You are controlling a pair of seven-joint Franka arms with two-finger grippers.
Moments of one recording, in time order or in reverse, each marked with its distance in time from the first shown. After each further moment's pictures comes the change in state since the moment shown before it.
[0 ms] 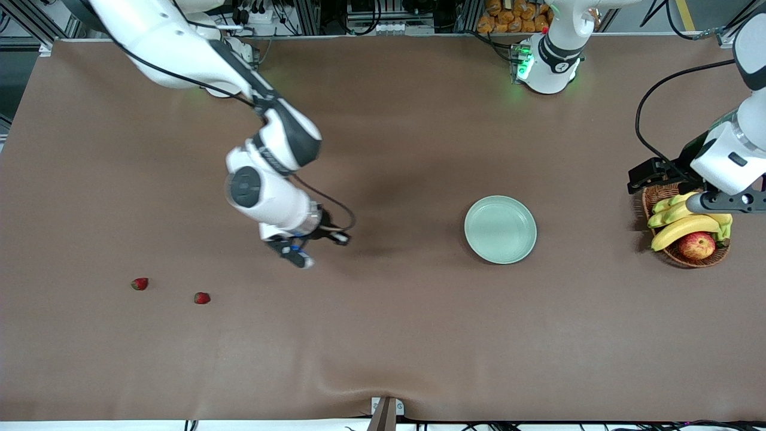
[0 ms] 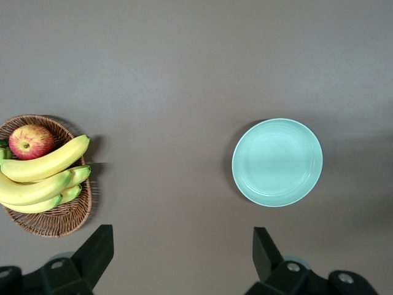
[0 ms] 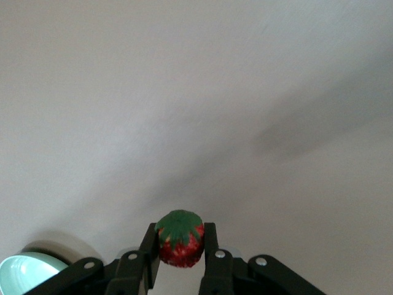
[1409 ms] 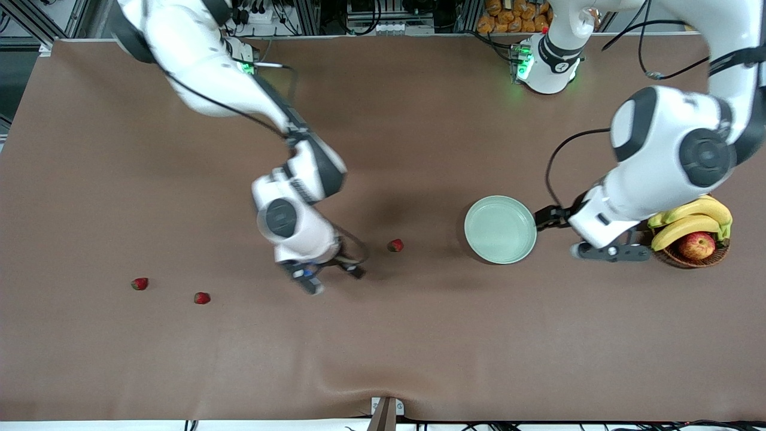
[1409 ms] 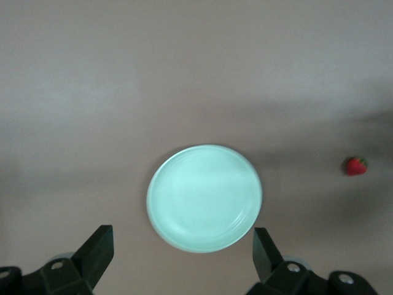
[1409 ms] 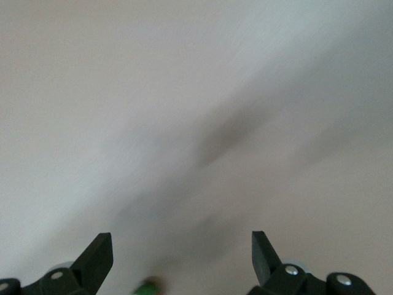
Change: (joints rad) left arm -0.203 0.223 -0.010 0.003 -0.080 0.248 -0.161; right arm 0.113 0.111 -0.261 0.292 -0.003 -0.291 -0.027
